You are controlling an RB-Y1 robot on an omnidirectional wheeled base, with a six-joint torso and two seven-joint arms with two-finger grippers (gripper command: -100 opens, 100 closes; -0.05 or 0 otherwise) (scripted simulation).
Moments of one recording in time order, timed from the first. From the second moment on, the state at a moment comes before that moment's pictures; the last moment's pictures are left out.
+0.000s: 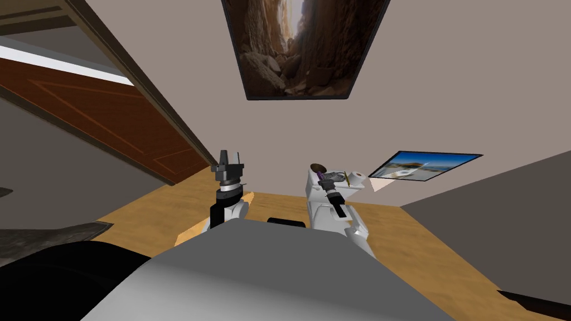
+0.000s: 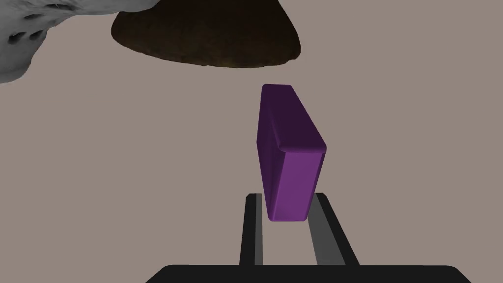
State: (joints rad) left arm 0.46 0.03 -0.03 -2.34 0.10 -0.64 0.05; right arm 0.11 -0.24 -0.15 -1.51 0.69 -0.42 0.76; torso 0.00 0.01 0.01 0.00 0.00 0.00
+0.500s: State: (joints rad) left arm 0.46 0.03 -0.03 -2.34 0.10 -0.64 0.05; right arm 0.05 -0.31 -0.12 -1.59 0.70 -0.34 0.68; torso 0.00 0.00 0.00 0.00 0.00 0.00
